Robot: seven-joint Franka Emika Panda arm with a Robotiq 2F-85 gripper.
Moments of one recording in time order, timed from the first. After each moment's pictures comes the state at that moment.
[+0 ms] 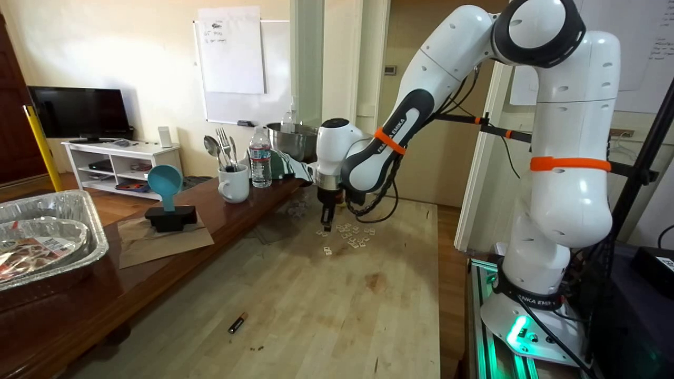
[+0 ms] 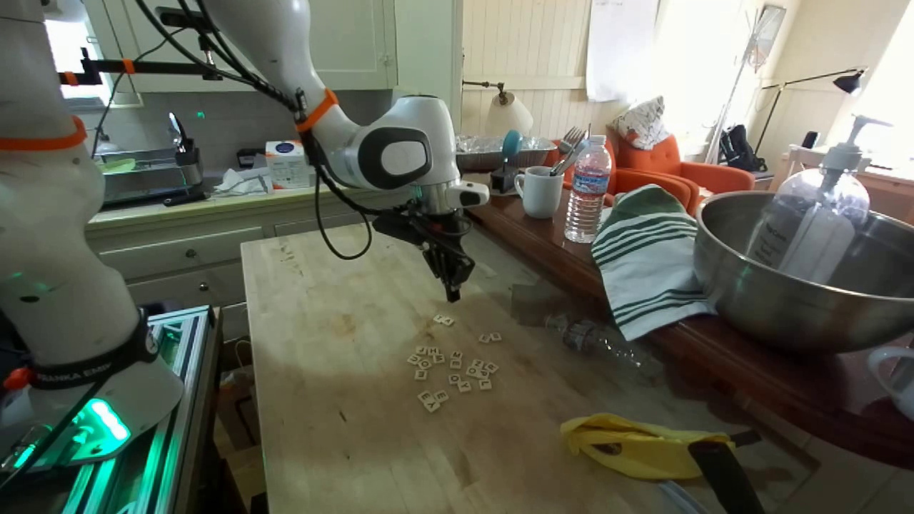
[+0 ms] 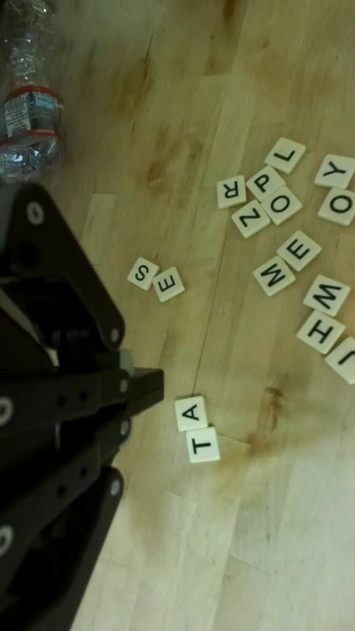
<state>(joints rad) 0.02 0.13 -0.08 -2.40 -0.36 2.64 -0.03</state>
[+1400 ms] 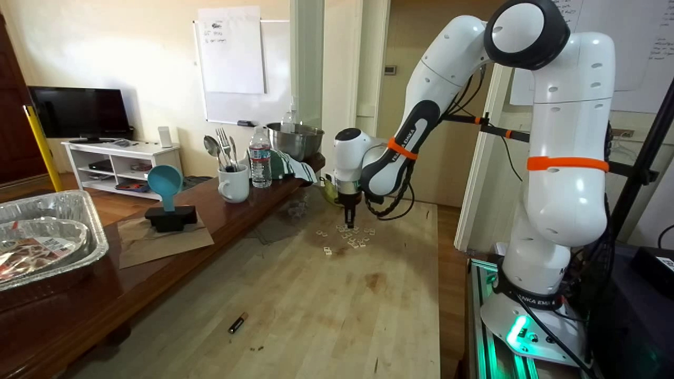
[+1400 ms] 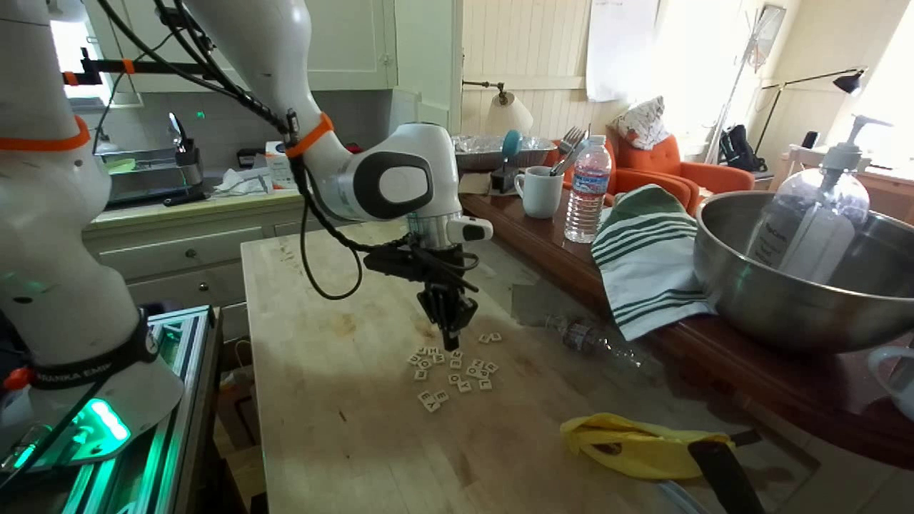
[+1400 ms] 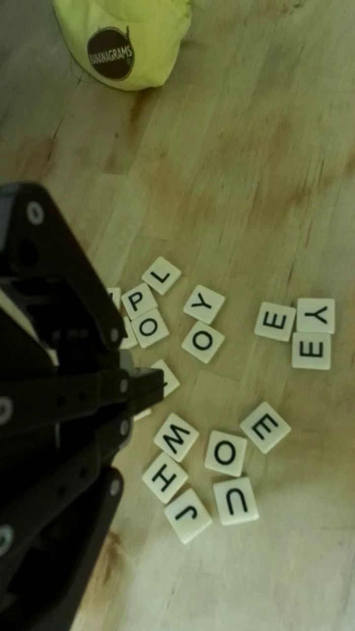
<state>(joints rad) -0.06 0.15 -0.16 -2.45 -0.59 2.65 -0.04</state>
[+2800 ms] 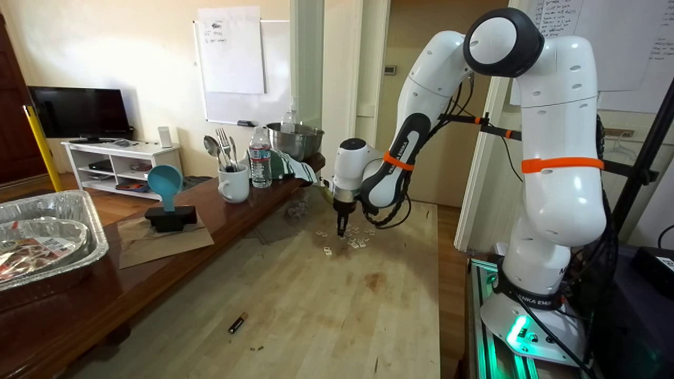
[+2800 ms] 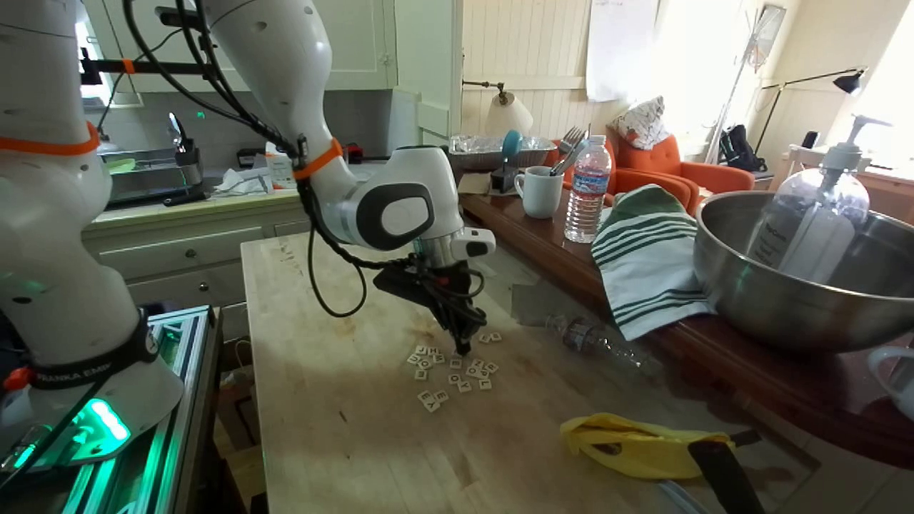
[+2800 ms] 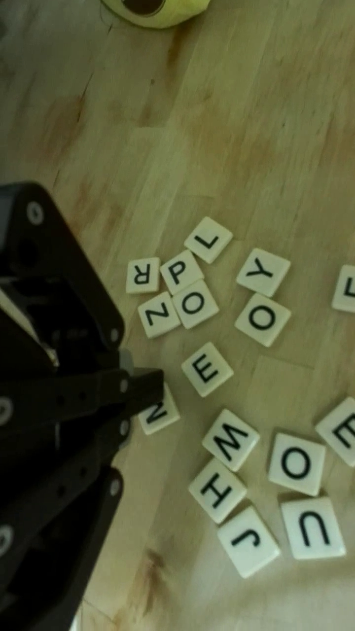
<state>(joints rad) -0.07 0.26 -0.17 -2.44 -0.57 2.88 -0.04</state>
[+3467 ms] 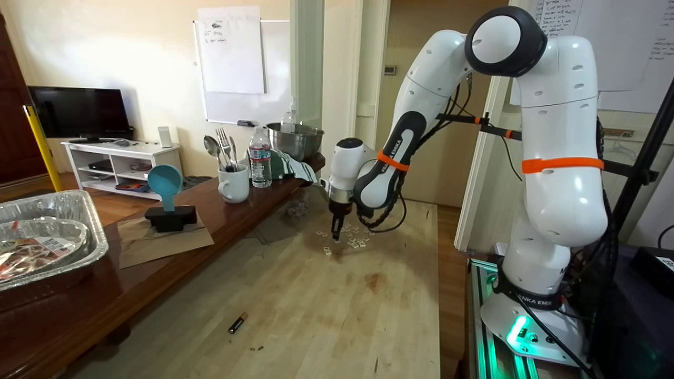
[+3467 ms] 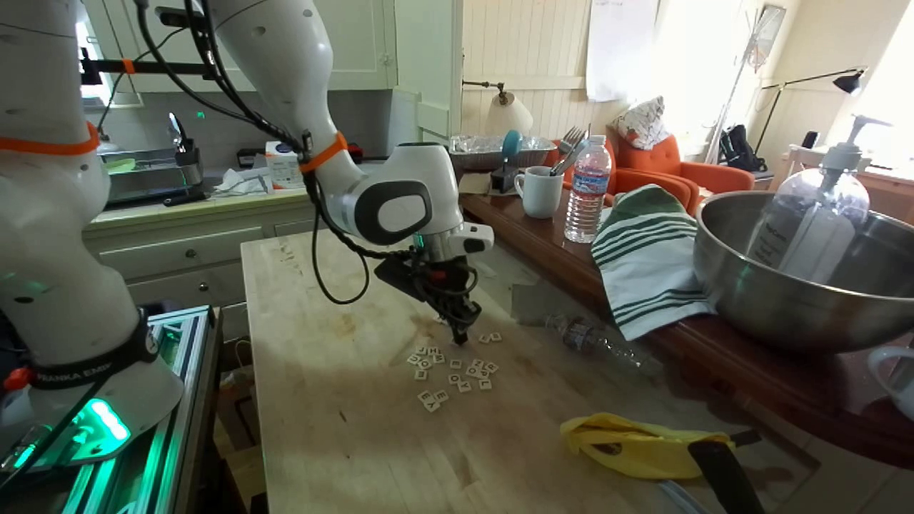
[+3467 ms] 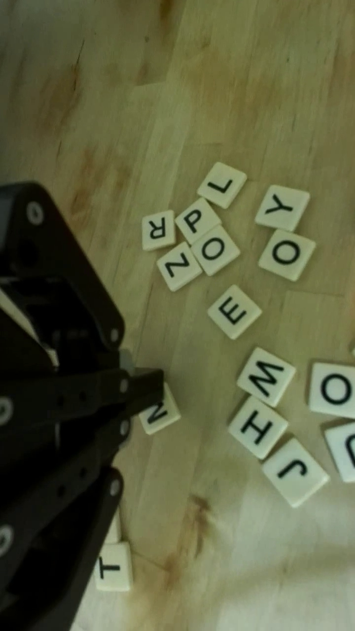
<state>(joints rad) -0.05 0.26 -0.14 -2.44 -0.42 2.87 -0.05</state>
